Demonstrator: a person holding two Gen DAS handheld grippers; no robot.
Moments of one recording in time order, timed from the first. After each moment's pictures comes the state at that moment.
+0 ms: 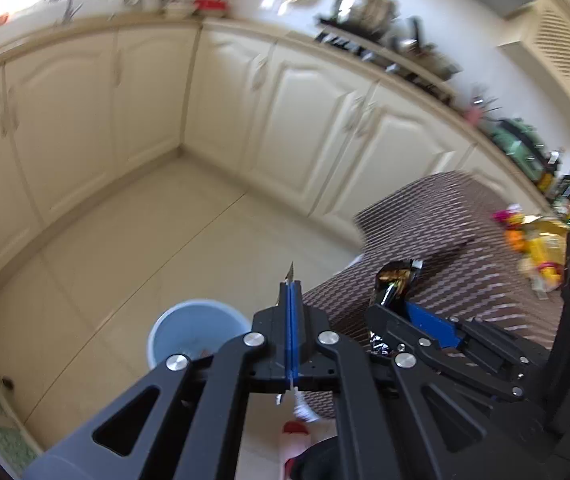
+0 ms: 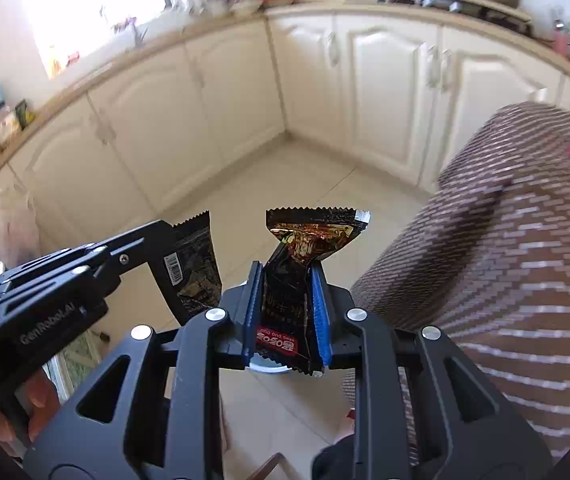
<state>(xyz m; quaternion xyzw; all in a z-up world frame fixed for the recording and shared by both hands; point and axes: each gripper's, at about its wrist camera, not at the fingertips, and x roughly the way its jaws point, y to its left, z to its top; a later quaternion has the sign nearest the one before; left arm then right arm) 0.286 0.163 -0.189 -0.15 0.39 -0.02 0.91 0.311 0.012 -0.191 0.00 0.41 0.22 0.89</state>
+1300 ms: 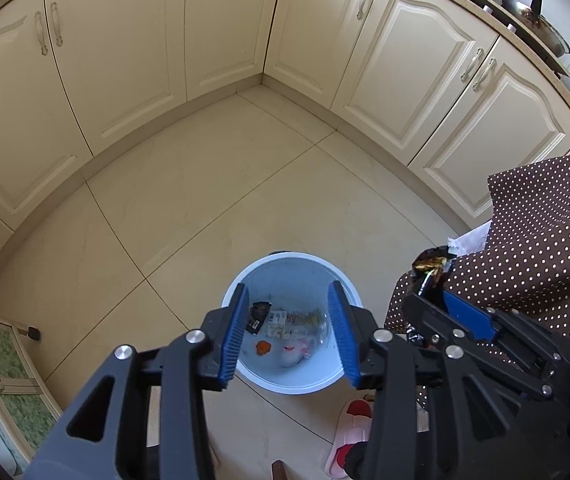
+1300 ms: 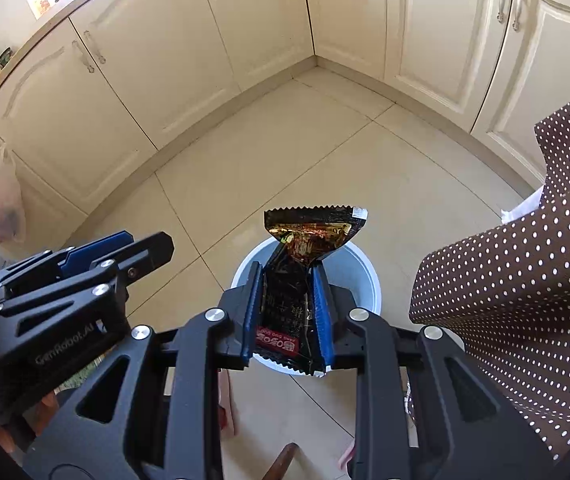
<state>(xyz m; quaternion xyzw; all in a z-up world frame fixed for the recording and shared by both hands) 0.348 0.261 -0.322 -0.15 0.49 0.08 0.85 0.384 0.121 -0.317 -0.04 0.50 0.24 0.83</state>
